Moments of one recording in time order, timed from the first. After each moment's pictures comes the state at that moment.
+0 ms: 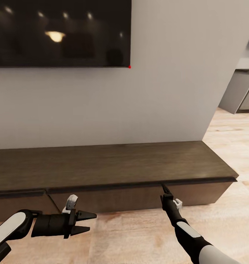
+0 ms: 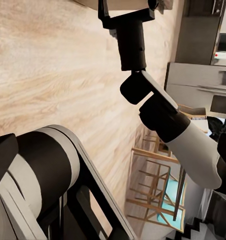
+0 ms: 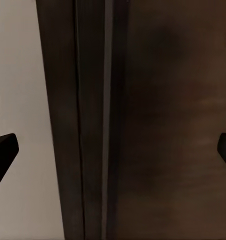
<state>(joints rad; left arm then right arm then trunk) -0.27 0.61 -0.43 -1.59 1.91 1.00 0.10 -0.60 -0.09 0.51 -0.36 -1.98 -0.04 0.66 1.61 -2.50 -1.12</state>
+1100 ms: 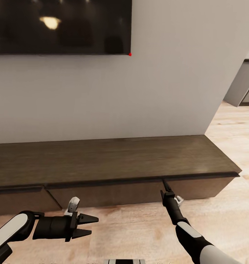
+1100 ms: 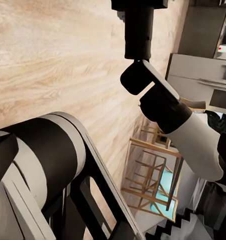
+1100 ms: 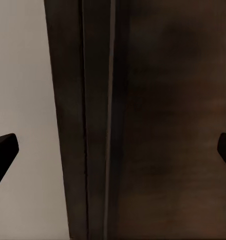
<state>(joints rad) -0.27 0.61 -0.46 -1.60 1.91 1.00 0.10 -0.60 -0.10 0.51 -0.36 -1.97 -0.04 0.82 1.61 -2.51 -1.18</state>
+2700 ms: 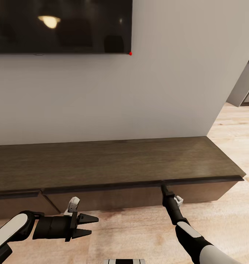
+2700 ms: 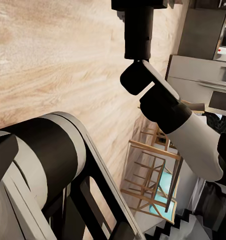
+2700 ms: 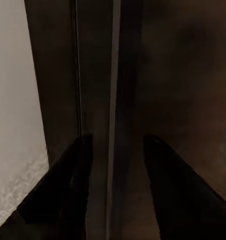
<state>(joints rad) -0.27 0.61 -0.46 -1.60 1.91 1.00 0.10 -0.60 -0.09 0.51 -0.36 -1.97 -0.04 0.82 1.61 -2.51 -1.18</state>
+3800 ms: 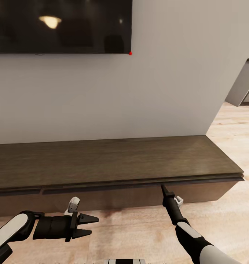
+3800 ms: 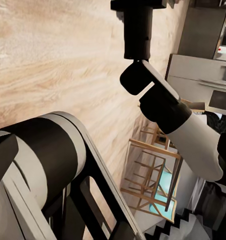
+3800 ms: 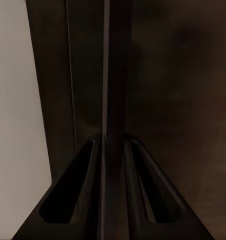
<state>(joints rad) -0.27 0.61 -0.46 -1.60 1.91 1.00 0.10 -0.60 -0.09 0.51 -0.36 -1.97 -0.04 0.81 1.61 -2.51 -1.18</state>
